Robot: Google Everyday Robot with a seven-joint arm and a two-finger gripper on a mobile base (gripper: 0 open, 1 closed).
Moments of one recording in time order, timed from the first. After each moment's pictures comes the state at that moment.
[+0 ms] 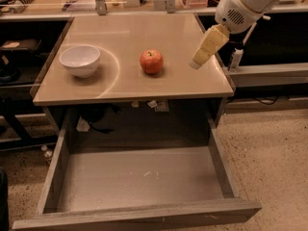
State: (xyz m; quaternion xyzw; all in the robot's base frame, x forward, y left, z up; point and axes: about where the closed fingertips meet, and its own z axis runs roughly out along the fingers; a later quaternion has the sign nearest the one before) arm 0.621 -0.148 0.958 -0.50 0.82 0.05 0.28
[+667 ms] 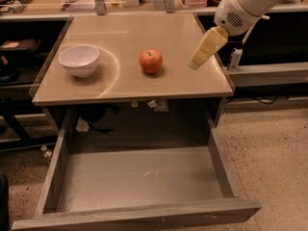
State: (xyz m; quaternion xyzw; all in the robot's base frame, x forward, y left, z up) arm 0.629 -0.144 0.950 -0.49 0.82 0.06 0.29
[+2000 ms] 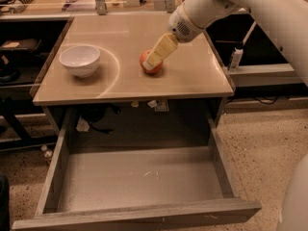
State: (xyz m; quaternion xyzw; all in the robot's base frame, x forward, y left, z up) arm 0.674 -0.030 0.912 -0.51 0.79 0.16 0.31
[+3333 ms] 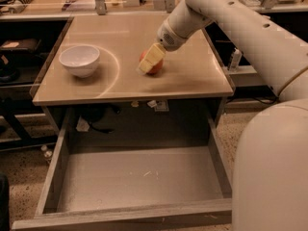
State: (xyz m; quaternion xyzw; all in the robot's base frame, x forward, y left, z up) arm 0.723 -0.010 0.854 -0.50 0.80 0.16 0.27
